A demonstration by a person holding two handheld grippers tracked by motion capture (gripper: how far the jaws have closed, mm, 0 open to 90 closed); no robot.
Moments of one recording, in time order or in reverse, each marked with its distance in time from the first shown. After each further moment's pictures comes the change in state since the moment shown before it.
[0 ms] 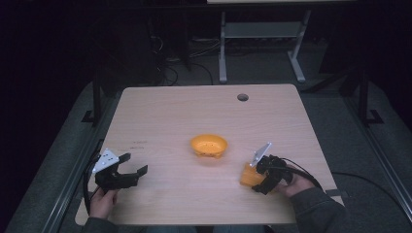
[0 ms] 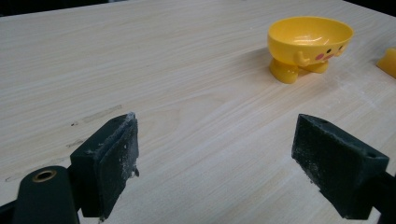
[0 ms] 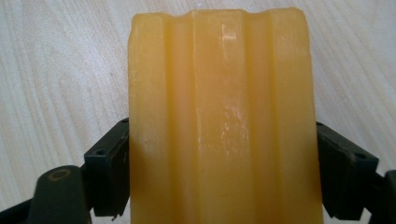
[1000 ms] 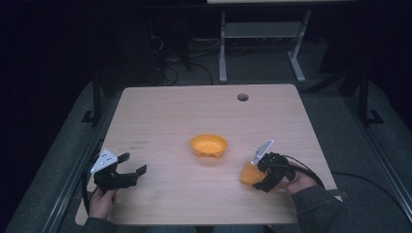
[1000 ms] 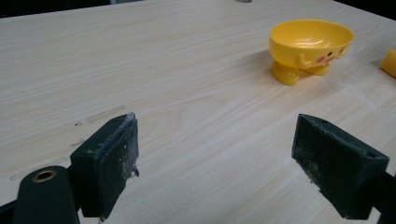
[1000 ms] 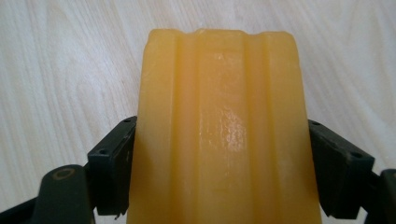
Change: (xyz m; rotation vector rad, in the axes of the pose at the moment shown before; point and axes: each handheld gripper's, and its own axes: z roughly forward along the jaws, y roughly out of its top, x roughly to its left) left arm 0.001 0.000 -0.002 -0.008 0.004 -0.015; right arm 0.000 0.005 -0.016 -0.029 -0.007 -0.032
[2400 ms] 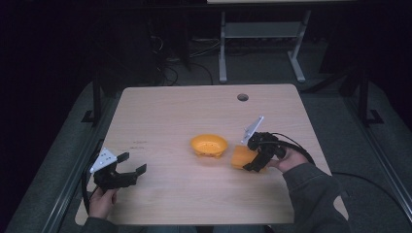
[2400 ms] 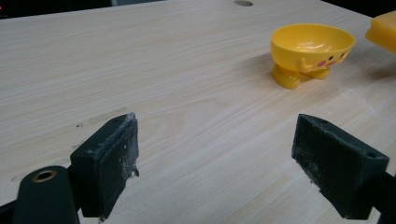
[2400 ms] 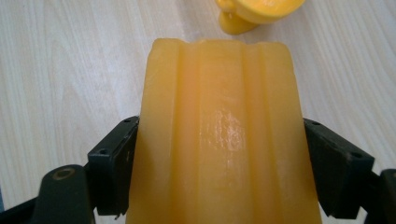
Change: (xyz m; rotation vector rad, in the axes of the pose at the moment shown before) left arm 0.001 0.001 0.000 -0.011 0.001 -0.005; right arm -0.030 0.056 -0.025 -0.034 0.034 -0.060
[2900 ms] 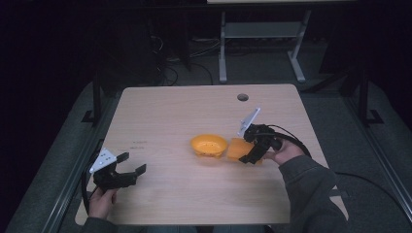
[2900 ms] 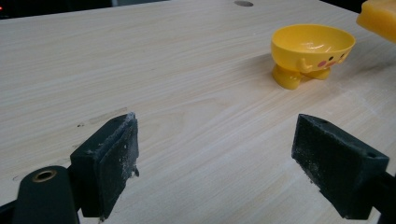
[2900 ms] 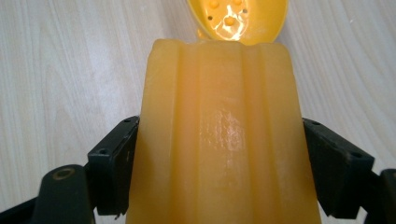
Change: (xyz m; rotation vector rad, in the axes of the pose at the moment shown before) left arm 0.000 0.000 0.000 0.002 0.003 0.003; right arm -0.012 0.020 -0.008 -0.023 -0.012 -0.023
